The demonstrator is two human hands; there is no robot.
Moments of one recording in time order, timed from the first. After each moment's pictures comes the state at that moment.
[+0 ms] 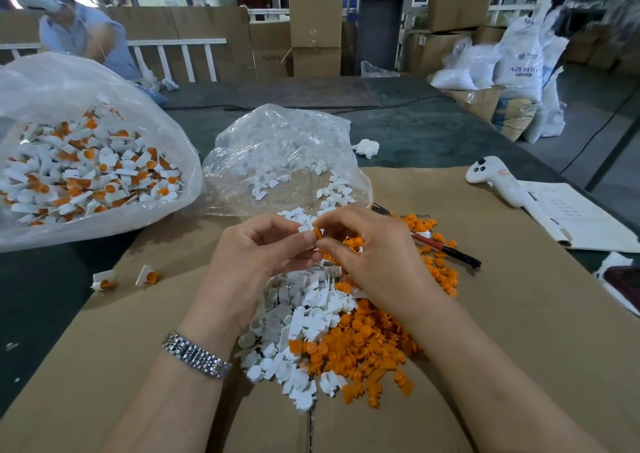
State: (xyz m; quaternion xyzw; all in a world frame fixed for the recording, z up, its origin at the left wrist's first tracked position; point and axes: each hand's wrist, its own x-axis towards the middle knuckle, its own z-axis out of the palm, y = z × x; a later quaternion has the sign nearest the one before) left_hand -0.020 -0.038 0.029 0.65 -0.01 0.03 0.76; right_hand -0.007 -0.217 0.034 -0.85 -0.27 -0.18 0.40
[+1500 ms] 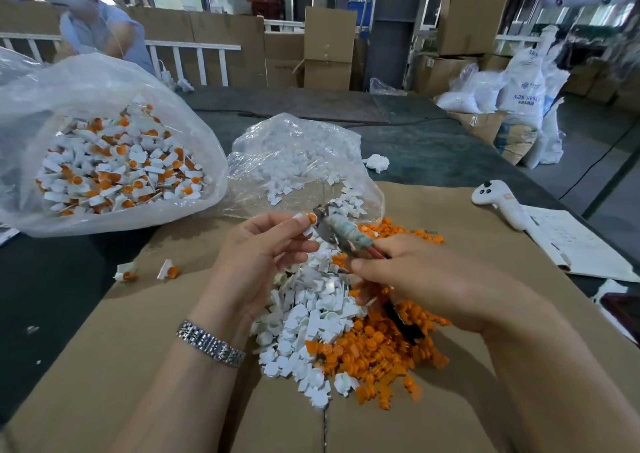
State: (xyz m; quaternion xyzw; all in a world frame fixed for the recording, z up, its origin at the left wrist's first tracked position) left_hand -0.021 -0.025 0.041 0.54 0.04 0.03 0.84; right_hand -0.032 -0.227 0.095 -0.89 -0.12 0.22 0.39
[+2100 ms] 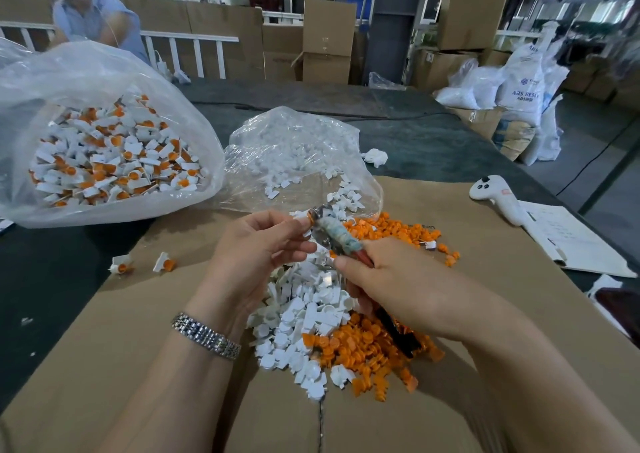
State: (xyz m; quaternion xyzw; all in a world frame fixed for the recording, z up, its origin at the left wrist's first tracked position) left_hand -0.017 -0.023 0.035 0.58 0.05 0.02 0.81; right_hand -0.041 -0.211 0.087 -0.92 -0.15 0.17 0.31
